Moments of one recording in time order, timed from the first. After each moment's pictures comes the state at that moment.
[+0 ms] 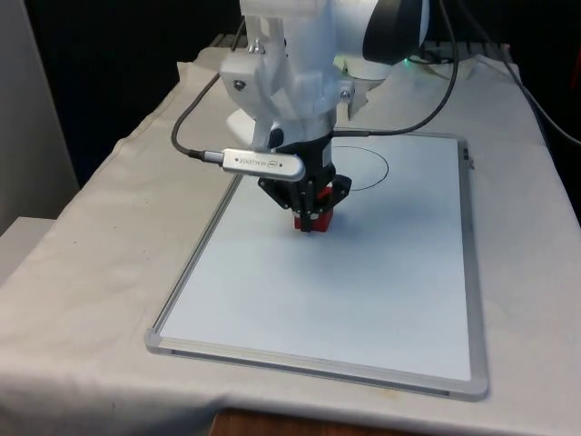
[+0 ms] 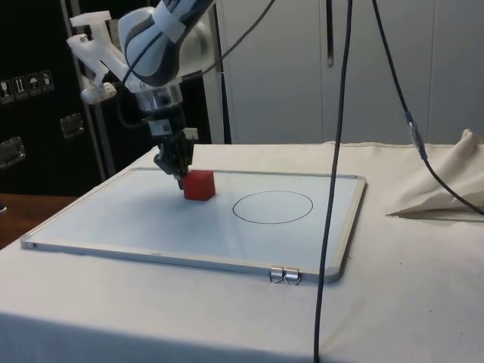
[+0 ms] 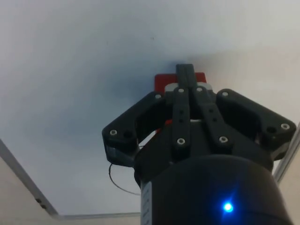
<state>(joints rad) 0.04 0.77 -0.17 -1.54 0.12 2.18 -0.10</state>
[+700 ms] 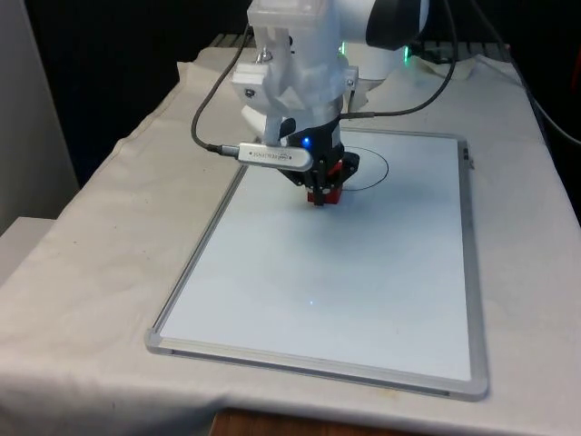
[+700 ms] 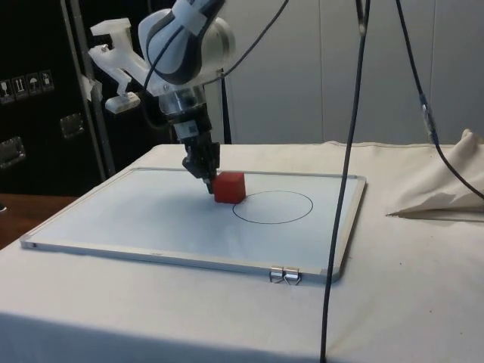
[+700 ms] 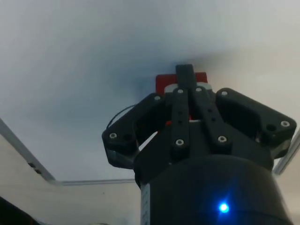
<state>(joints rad) 0.05 0.63 -0.17 -1.78 0.13 2.18 -0.15</state>
